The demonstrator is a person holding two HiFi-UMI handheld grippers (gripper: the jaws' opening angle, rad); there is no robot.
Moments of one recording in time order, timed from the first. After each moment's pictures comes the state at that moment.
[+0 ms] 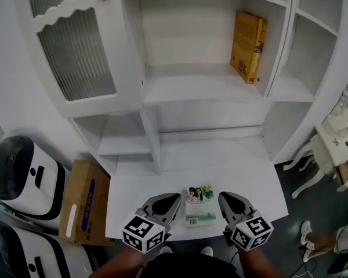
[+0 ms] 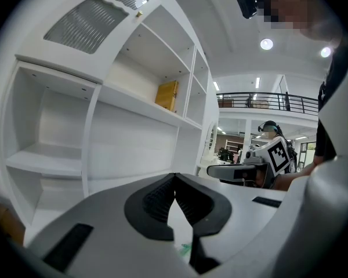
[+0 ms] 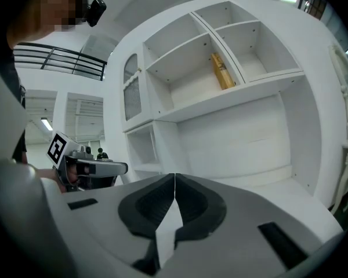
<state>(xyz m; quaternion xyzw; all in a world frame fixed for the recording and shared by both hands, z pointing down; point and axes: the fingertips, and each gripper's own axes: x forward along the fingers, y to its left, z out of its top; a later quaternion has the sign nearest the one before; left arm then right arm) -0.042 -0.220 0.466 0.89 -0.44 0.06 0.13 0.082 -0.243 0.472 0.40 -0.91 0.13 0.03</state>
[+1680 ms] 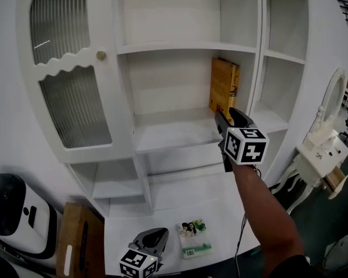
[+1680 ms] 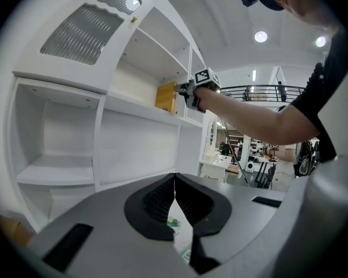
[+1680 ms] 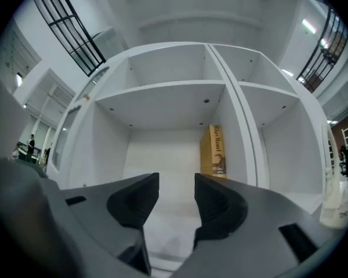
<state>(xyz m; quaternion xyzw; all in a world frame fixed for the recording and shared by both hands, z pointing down) -0.069 -0.213 0.459 0.88 -0.45 0.08 0.11 0.101 -0.471 0.178 0.57 -0.82 -0.06 -0.05</state>
